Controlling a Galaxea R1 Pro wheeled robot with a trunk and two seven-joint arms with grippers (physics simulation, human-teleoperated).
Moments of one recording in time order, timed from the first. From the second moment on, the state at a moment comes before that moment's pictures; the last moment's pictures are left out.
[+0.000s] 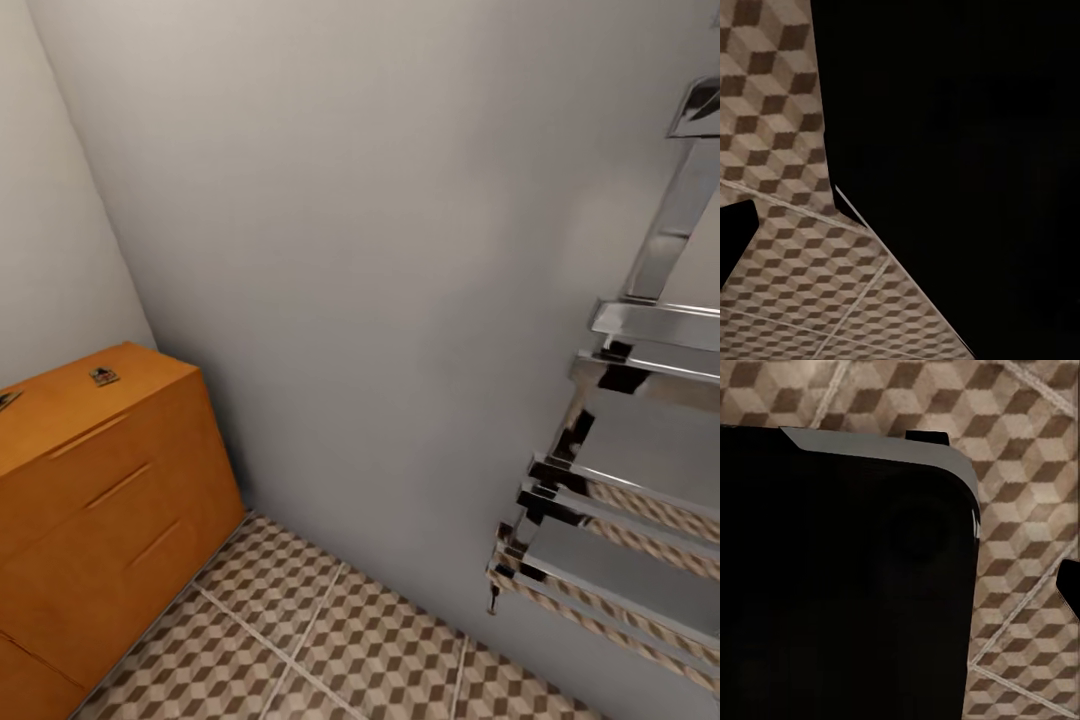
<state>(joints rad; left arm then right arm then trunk) 0.02 0.00 0.00 -0.02 0.00 -0.02 0.00 -0.07 0.00 0.04 -0.06 0.01 -0.16 0.00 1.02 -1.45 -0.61</state>
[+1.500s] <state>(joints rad) 0.02 0.00 0.00 -0.02 0.00 -0.02 0.00 -0.07 0.00 0.04 -0.06 0.01 -0.16 0.00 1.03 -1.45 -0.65</state>
